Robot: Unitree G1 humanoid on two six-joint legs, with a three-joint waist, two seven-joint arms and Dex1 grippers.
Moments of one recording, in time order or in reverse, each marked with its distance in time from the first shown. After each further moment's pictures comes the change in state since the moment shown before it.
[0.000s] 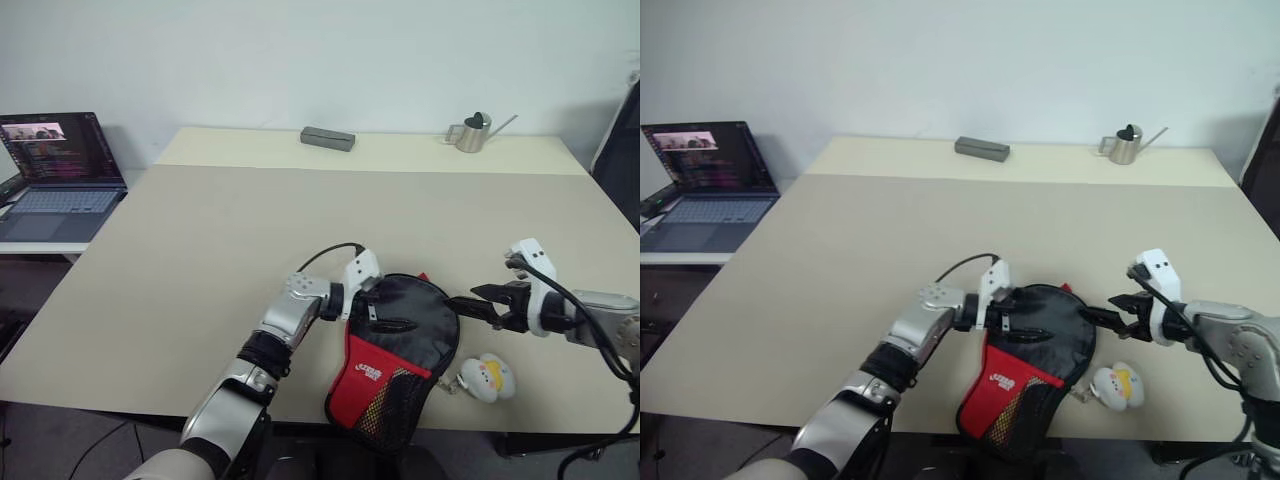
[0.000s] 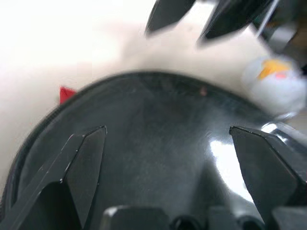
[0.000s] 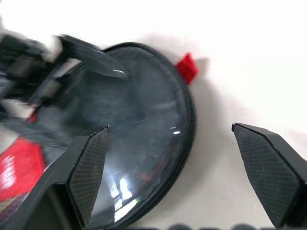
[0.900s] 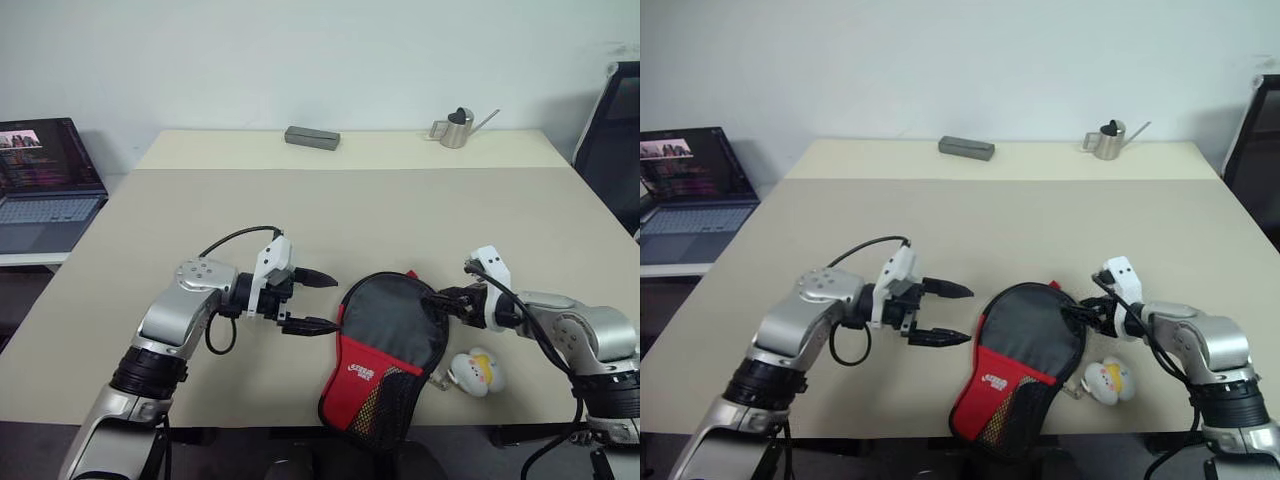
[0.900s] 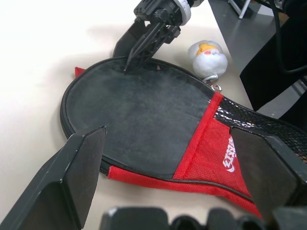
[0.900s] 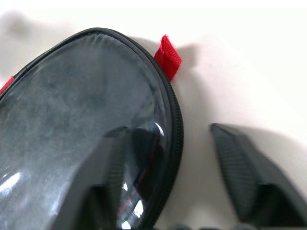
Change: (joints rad) left arm 0.189 0.466 0.104 -0.504 -0.202 0.254 -0.145; right arm -0.080 0.143 0.189 0.191 -0.220 -0.216 0.077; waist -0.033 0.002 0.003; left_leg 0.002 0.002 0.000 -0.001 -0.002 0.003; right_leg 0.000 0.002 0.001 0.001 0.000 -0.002
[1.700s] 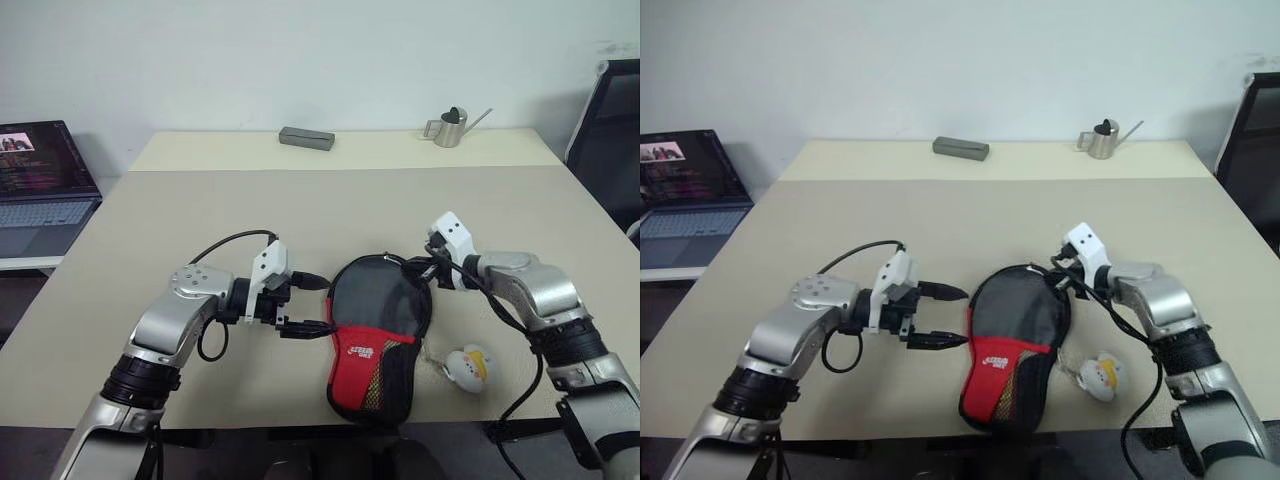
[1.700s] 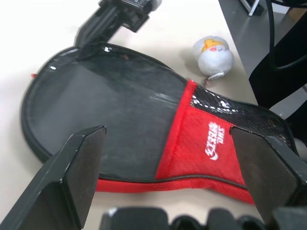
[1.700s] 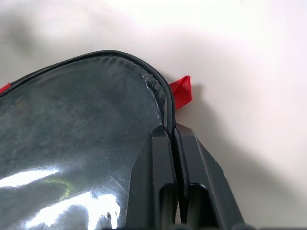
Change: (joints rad) left arm 0.044 0.028 0.001 -0.046 -0.014 0.011 0.062; right arm -0.323 0.078 0.233 0.325 -0.299 -0.334 0.183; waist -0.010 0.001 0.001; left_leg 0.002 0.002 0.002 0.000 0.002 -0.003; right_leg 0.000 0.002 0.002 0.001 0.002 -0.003
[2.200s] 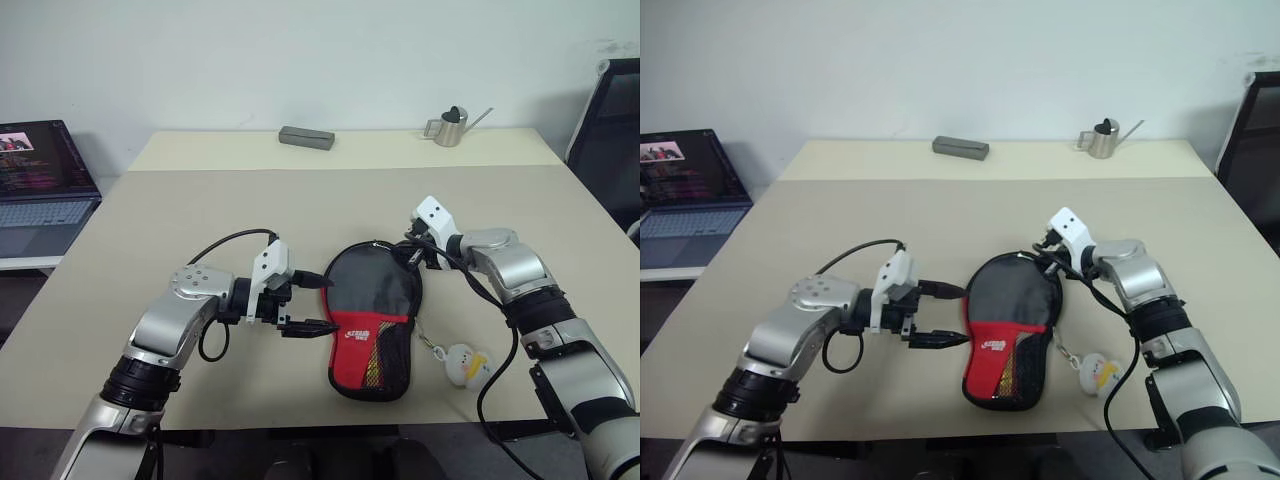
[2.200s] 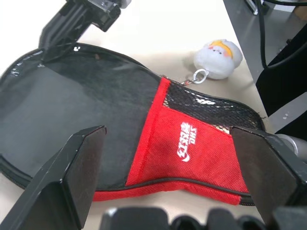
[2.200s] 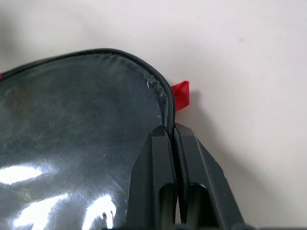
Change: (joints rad) left arm 0.008 0.000 0.000 -0.019 0.000 0.001 0.021; right arm -0.126 0.066 0.031 0.228 -0.151 -0.172 0.118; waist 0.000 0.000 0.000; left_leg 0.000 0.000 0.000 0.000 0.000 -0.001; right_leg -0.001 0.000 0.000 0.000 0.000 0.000
